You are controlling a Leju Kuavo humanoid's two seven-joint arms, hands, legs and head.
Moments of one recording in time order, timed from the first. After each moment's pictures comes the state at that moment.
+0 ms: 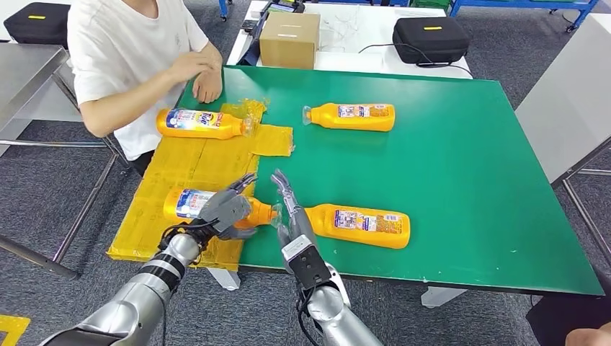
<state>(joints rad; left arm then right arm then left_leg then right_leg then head) -0.53 -0.10 -0.15 -0.56 -0.66 -0.08 -0.50 -0.26 0.30 0.61 -1.01 0.19 -0.26 -0.70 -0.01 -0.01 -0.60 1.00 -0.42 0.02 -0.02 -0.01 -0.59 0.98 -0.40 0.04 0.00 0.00</state>
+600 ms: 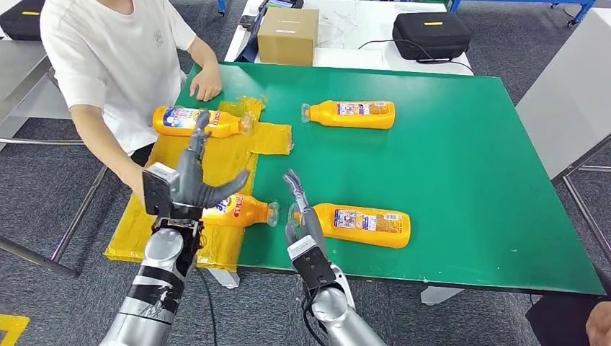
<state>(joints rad) -0.33 -0.19 -0.14 -1.21 -0.09 0.03 -0.51 -0.26 0.28 0.61 -1.00 0.20 -0.34 -0.70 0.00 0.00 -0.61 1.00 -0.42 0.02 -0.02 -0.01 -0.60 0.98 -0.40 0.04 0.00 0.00</state>
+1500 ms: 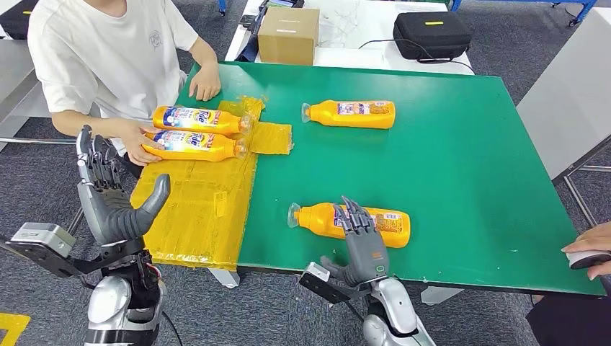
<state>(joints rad) -0.03 -0.21 -0.07 -1.72 0.05 0.19 -0.50 -0.13 0.04 0.44 -1.11 1.14 -0.51 -0.21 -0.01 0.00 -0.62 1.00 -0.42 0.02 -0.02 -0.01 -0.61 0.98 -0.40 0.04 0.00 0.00</state>
